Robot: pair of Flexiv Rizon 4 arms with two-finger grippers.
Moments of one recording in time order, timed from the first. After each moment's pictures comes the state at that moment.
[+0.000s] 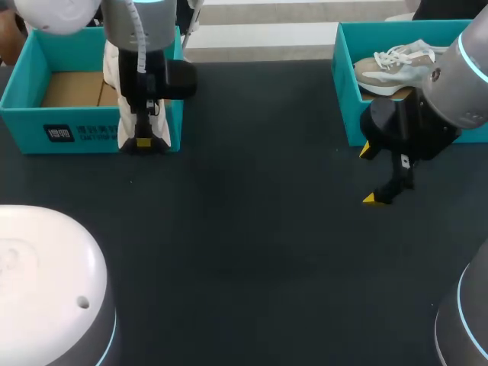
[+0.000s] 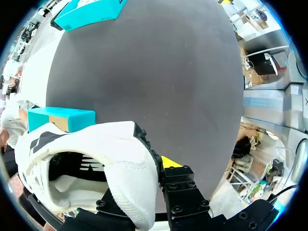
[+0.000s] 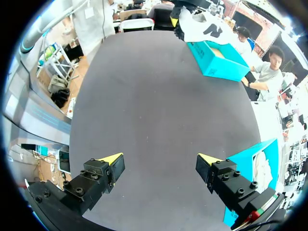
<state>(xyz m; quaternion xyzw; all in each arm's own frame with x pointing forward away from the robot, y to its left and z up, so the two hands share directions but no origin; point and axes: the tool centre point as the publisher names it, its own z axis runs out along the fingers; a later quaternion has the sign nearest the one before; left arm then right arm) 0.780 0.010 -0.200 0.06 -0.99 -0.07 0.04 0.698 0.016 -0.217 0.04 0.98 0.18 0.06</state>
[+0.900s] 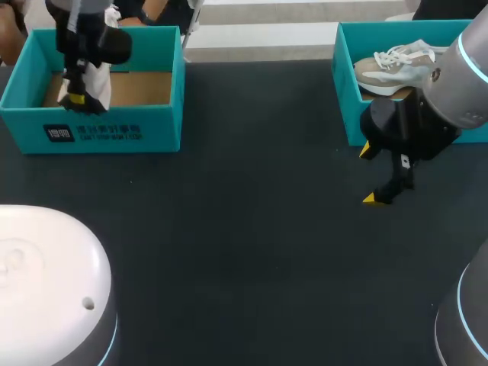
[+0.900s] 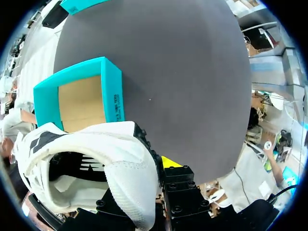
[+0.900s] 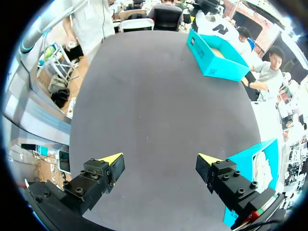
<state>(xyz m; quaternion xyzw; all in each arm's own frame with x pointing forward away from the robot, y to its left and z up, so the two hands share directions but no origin) 0.893 0.146 -0.193 -0.02 -0.99 -0.13 0.04 0.698 0.016 -0.217 0.04 0.98 0.18 0.06</state>
